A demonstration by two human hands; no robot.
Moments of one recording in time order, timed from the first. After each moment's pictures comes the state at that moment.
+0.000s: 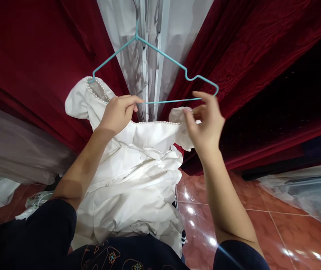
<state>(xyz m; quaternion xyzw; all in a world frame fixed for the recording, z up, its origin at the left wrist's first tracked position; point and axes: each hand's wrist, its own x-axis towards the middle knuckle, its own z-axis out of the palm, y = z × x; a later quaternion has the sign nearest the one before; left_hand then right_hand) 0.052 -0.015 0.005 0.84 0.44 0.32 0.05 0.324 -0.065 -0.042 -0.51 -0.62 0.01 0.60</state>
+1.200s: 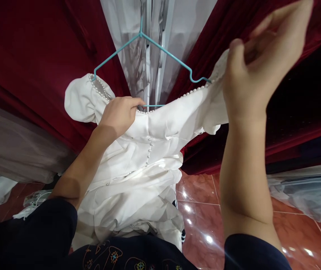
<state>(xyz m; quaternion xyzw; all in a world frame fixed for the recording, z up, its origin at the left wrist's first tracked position) 0.065 -0.043 0.031 0.82 0.54 0.19 0.05 0.356 -0.007 0.053 -0.44 -0.59 -0.07 0.67</state>
